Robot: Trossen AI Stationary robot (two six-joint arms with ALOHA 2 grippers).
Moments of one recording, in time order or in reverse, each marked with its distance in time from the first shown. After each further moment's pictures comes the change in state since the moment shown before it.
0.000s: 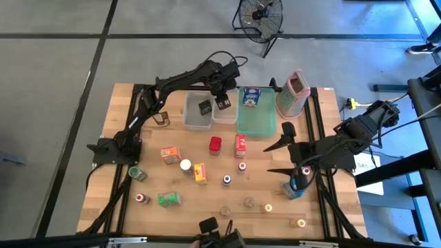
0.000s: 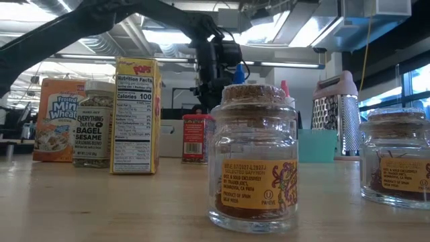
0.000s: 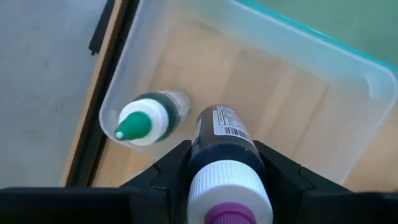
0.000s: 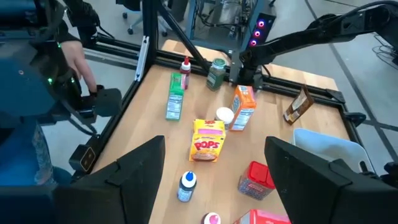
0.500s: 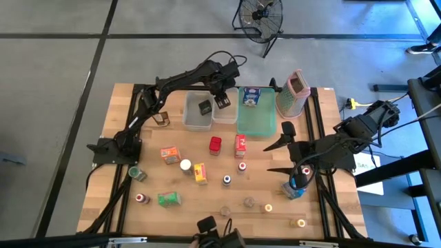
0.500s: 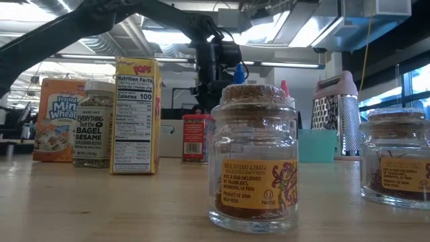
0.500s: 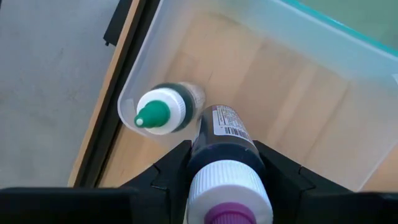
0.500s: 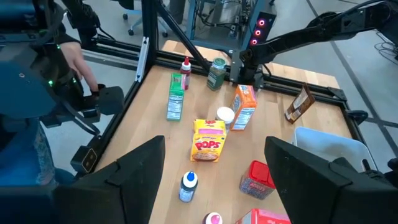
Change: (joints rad) left arm 0.003 0.001 0.000 -0.012 -0.050 -0.039; right arm -0.006 -0.002 0.000 0.000 -0.012 0.012
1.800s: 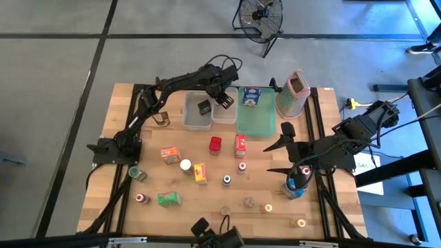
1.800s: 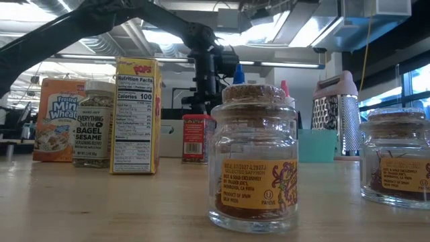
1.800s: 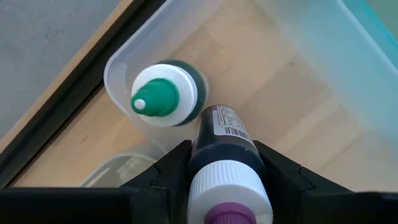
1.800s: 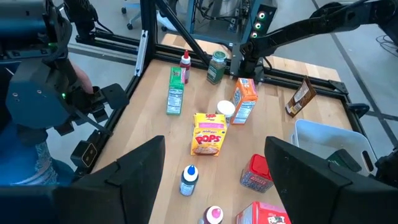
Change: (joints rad) left arm 0.010 0.000 -0.109 0.086 -0.001 -0.359; right arm 0.000 0.006 0.000 -0.022 -0.001 0.018
